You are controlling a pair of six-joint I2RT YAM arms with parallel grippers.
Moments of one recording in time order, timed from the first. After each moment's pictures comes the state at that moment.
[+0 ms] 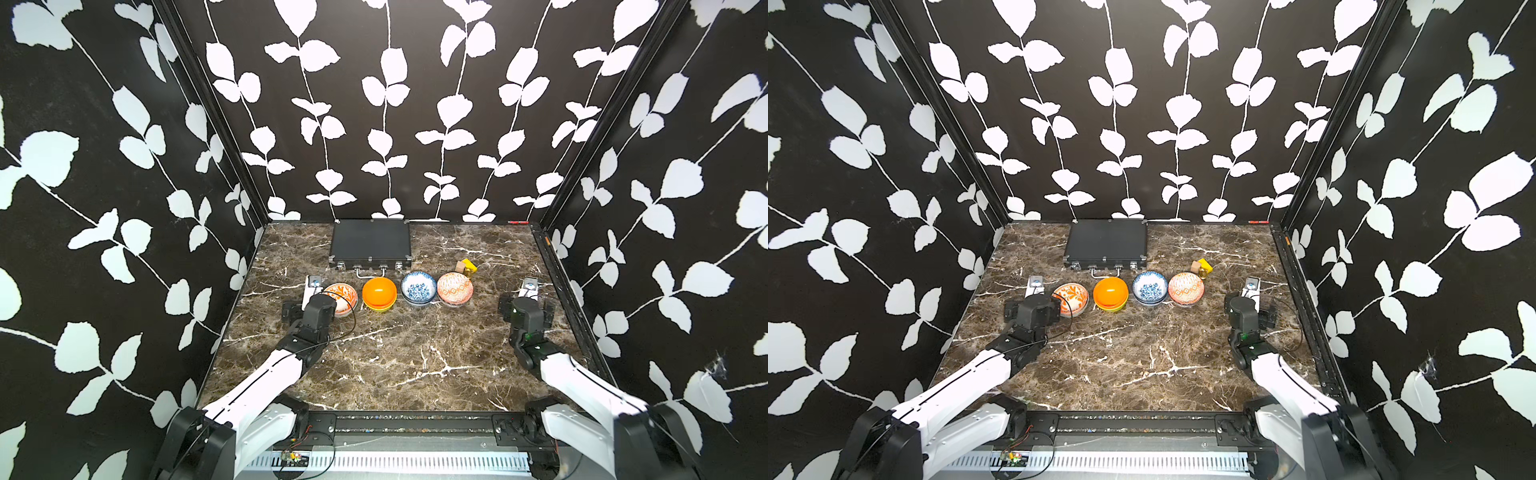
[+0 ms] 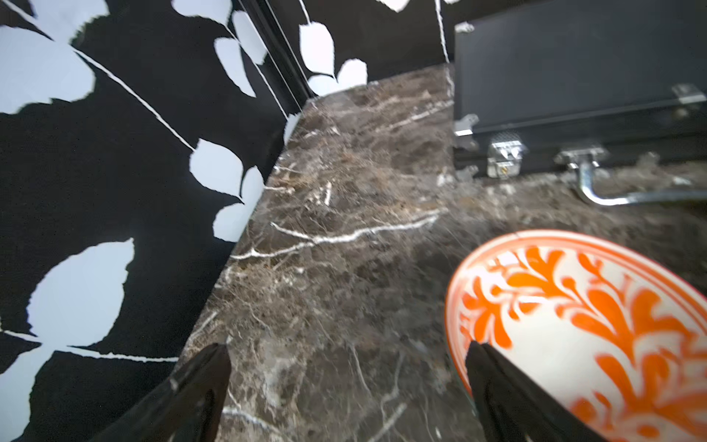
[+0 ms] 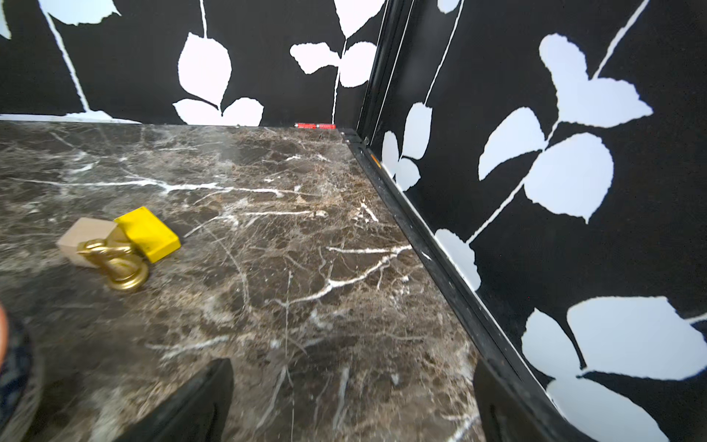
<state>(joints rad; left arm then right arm) -0.41 1.00 0.41 0.08 -0.73 0.04 0.27 1.09 0.31 0.37 0.64 0.03</state>
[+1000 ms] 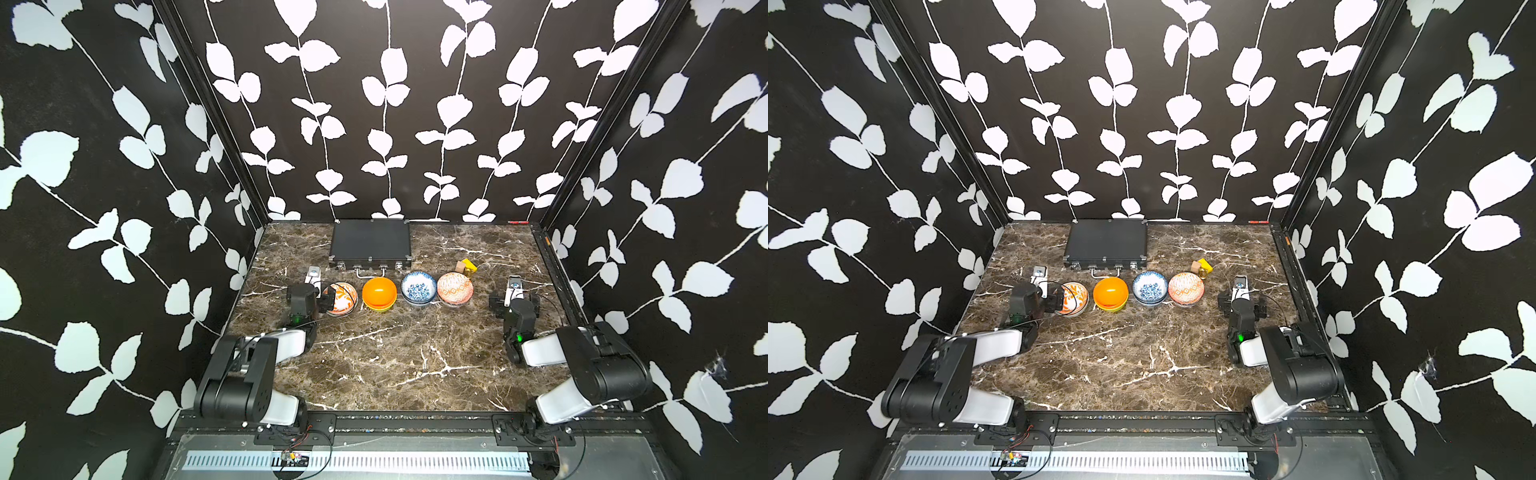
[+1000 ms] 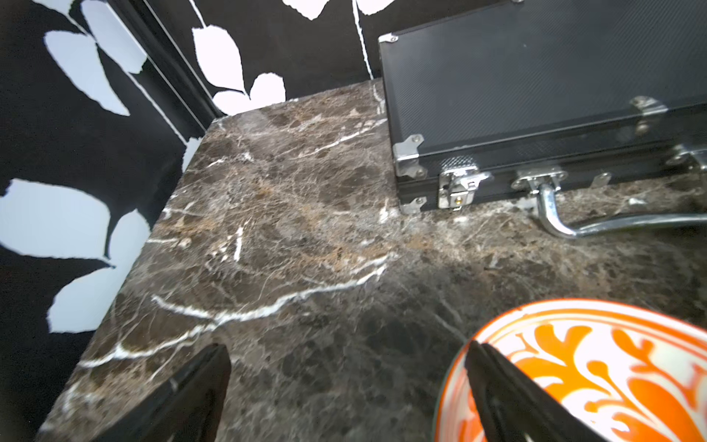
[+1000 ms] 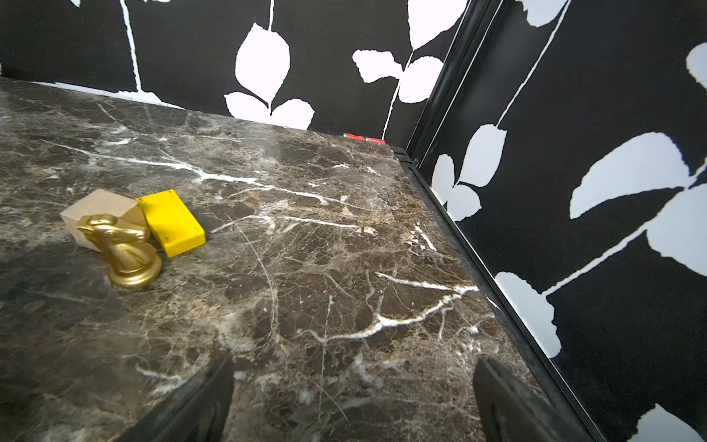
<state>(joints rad) -0.13 1.47 0.40 0.67 -0.19 0.18 0.17 1.56 0.27 1.02 0.41 -0.14</state>
